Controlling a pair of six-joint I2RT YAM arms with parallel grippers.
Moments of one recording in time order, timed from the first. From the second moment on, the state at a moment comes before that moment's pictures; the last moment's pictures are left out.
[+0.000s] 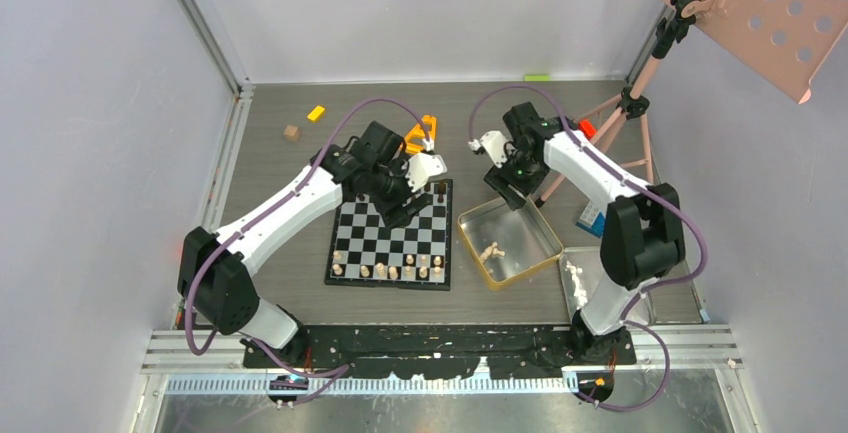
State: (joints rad) left arm -0.65 1.49 1.30 -0.82 0.28 0.48; right arm 0.34 1.69 1.35 -0.97 -0.08 -0.52
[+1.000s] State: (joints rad) left arm -0.62 1.44 1.26 -0.82 0.25 0.50; right arm 0.42 1.94 1.50 -1.01 0.02 -0.67
